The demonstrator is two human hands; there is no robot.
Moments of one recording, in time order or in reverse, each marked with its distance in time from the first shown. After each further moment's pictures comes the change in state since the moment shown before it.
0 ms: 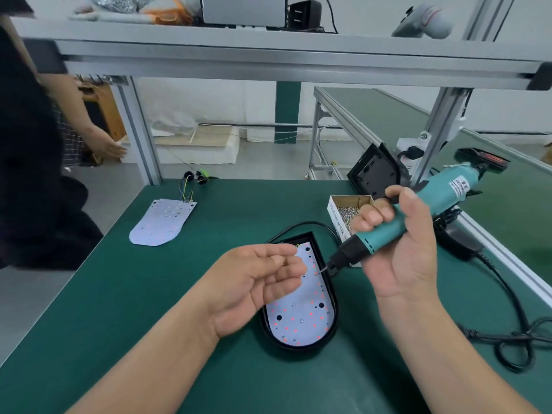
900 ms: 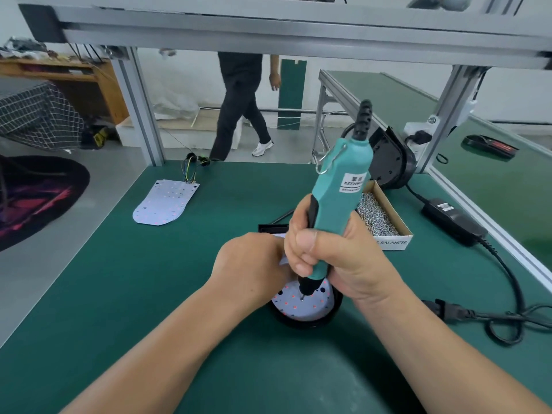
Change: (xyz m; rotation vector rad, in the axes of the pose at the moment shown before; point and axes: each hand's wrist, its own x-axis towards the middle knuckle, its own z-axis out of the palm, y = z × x) left_hand 0.016 -0.018 0.005 1.741 0.367 0.241; right_hand -0.032 0.037 0.027 -0.484 -0.659 0.245
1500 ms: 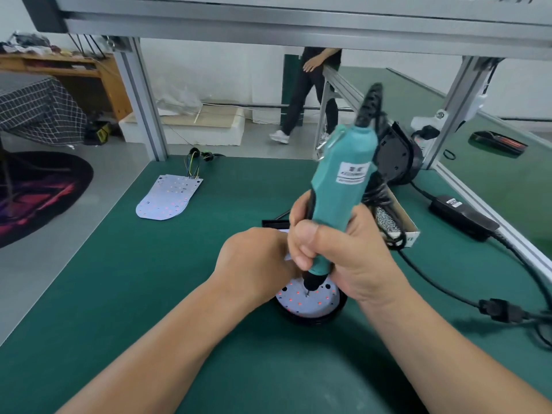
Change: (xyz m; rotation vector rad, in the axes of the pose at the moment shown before) left_hand -0.003 0.001 -0.001 0.029 0.015 0.042; right_hand 0.000 -0.001 0.010 -0.114 0.061 -0.058
